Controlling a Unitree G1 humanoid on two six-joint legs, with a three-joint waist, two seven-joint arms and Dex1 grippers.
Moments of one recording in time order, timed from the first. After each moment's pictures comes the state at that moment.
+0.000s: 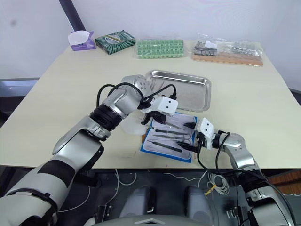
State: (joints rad) left arm -1.12 0.37 -0.64 0.51 0.39 0.28 -1.52; right arm -0.29 -0.45 0.22 0.28 0.22 -0.04 1.01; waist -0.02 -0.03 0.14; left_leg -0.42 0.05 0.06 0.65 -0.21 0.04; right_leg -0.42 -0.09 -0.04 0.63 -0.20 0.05
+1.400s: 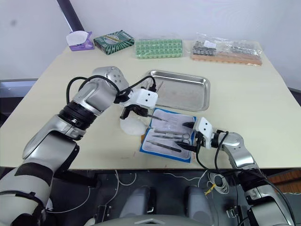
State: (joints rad) left arm -1.08 0.64 -0.60 0.32 0.33 0.31 -1.55; right arm -0.30 -0.45 0.24 0.28 0.22 -0.03 1.01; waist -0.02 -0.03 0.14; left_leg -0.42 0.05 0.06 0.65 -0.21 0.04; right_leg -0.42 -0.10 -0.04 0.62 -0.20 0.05
